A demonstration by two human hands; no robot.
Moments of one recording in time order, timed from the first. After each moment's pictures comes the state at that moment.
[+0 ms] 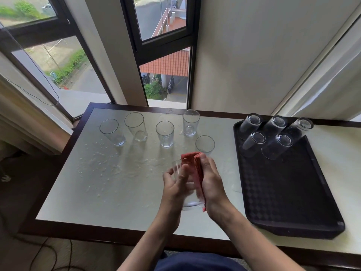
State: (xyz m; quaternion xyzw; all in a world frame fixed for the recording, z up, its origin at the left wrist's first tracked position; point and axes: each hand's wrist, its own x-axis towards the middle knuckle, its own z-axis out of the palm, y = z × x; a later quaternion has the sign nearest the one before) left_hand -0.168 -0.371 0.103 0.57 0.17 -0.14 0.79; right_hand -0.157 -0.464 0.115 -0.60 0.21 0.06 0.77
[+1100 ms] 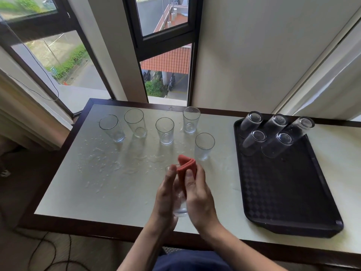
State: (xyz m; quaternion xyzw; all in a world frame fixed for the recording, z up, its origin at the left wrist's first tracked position) left_hand -0.179 -0.360 0.099 0.45 0.18 -0.22 0.85; right_hand -0.196 -0.444 0.106 -0.75 0.13 0.04 0.64
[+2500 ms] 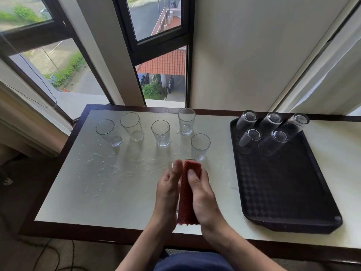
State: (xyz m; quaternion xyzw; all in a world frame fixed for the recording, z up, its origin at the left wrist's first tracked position) left_hand -0.173 -0.375 0.108 0.58 0.18 -0.13 0.79; right_hand -0.193 -0.460 0.113 -0.63 0.22 0.08 0.74
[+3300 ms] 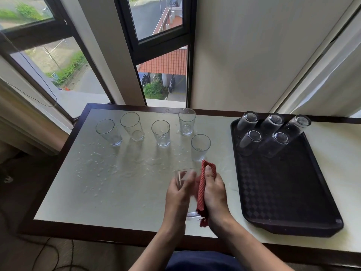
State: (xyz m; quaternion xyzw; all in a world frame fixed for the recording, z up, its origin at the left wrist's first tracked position) left_hand -0.182 -0.396 0.090 0.62 0.19 -0.16 0.75; right_hand -0.176 -0.479 0.076 -0.65 0.37 0.06 0.66
